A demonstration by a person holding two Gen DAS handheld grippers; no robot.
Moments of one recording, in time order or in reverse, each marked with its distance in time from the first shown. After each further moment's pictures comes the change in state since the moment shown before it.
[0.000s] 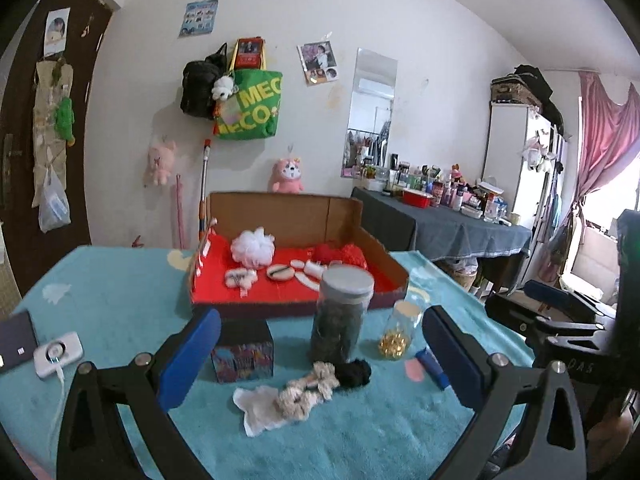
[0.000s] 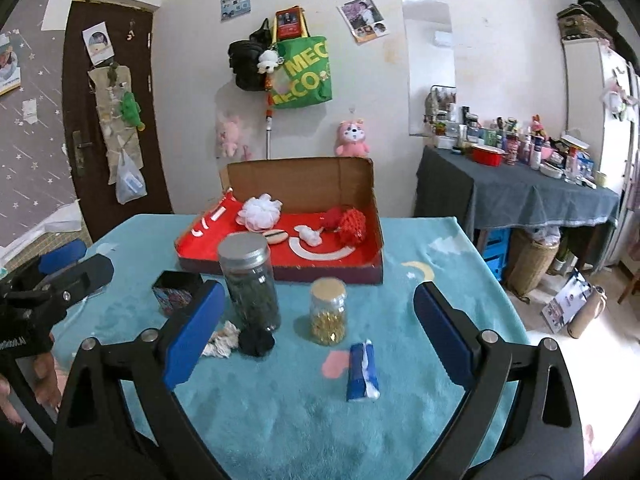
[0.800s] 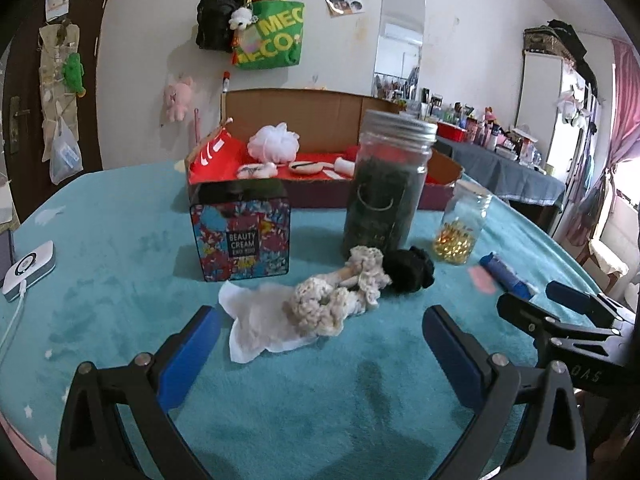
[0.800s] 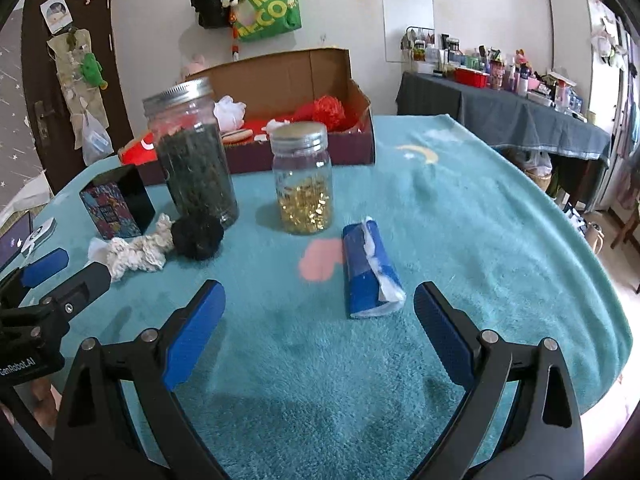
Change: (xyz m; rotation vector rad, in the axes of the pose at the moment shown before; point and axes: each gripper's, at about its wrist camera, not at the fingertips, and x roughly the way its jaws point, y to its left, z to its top) left arm 0.066 0.012 -0.094 -0.011 0.206 0.102; right arm 0.087 -0.009 -0.099 0.074 0.218 -0.057
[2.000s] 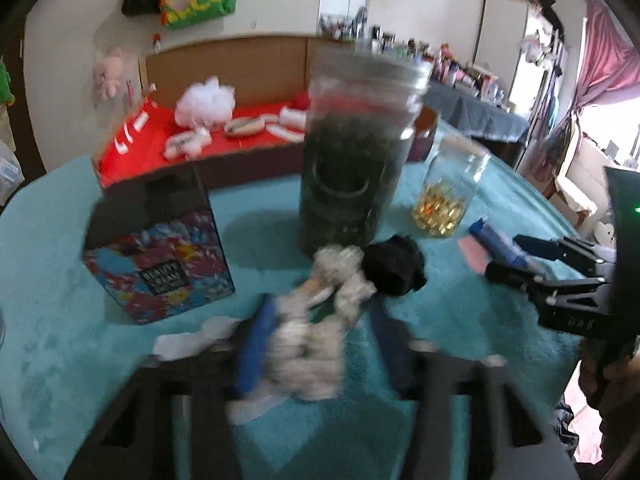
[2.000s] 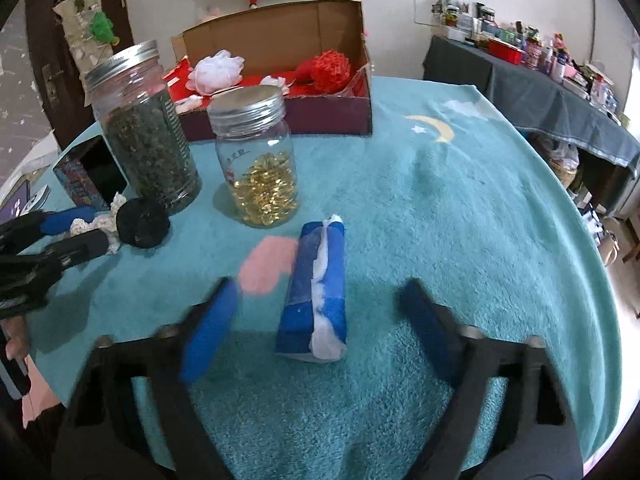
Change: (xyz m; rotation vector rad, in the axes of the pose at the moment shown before) left arm 0.059 -0.010 0.033 0.139 0.254 -0.163; right arm 0.039 -0.033 0.024 -0.124 0.167 0.067
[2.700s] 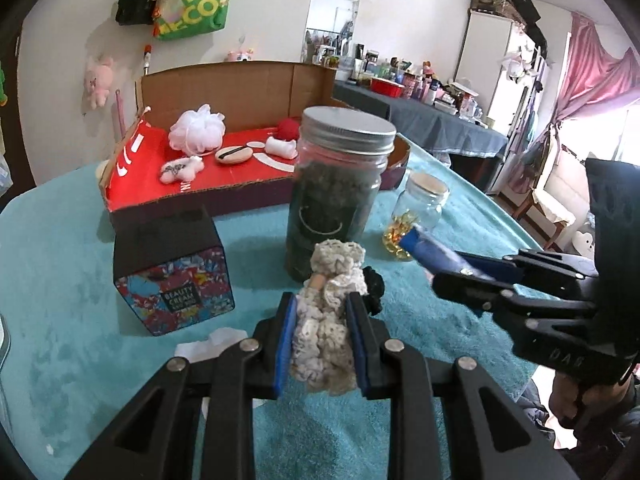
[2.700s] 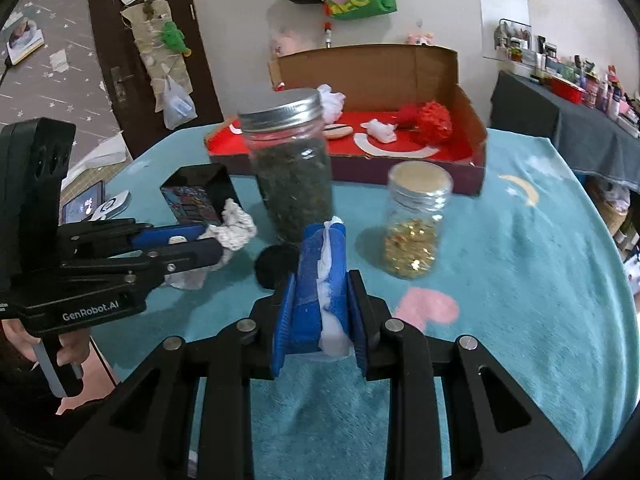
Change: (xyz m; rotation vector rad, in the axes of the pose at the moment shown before) left arm -0.039 0.003 0.011 0.003 -0.073 -0.084; right arm -0.034 0.069 0.029 -0.070 -0.083 0.240
